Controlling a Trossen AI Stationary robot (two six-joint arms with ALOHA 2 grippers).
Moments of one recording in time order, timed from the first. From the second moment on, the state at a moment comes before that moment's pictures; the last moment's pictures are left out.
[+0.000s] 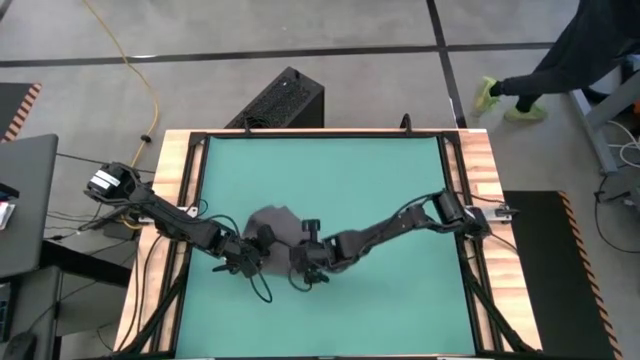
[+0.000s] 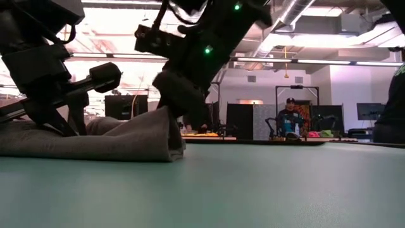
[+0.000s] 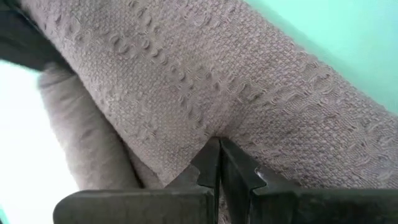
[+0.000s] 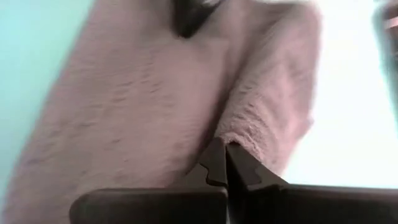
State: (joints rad) left arm -0.40 1.38 0.49 -0.22 -0.30 0.69; right arm 0.26 2.16 1.60 -0.34 0.45 -0.04
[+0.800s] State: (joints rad) left arm -0.46 1.38 0.50 -0.27 -0.14 0.66; right arm 0.14 2.14 1.60 -0.64 0.69 0.01
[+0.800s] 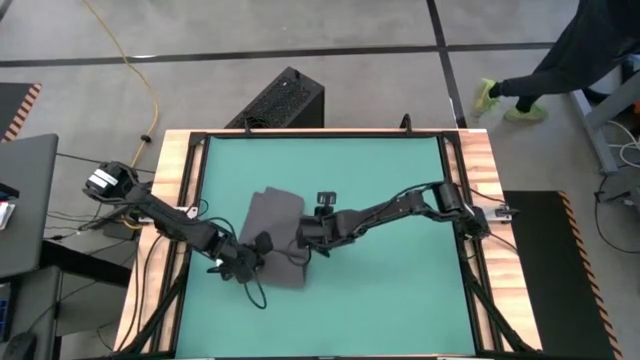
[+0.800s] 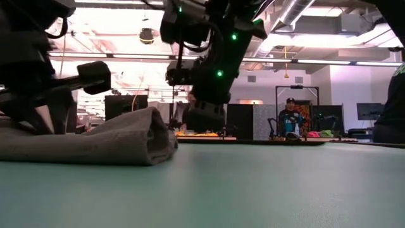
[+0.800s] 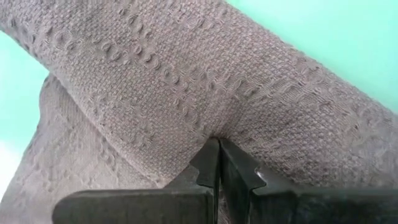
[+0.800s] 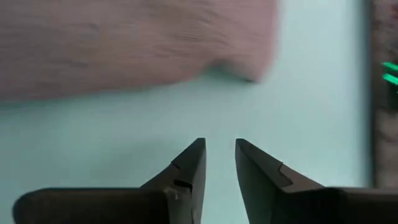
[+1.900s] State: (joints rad) left arm -0.48 1.39 0.49 0.00 -0.19 0.67; right arm 0.48 2.08 1.60 -0.40 0.43 -0.57
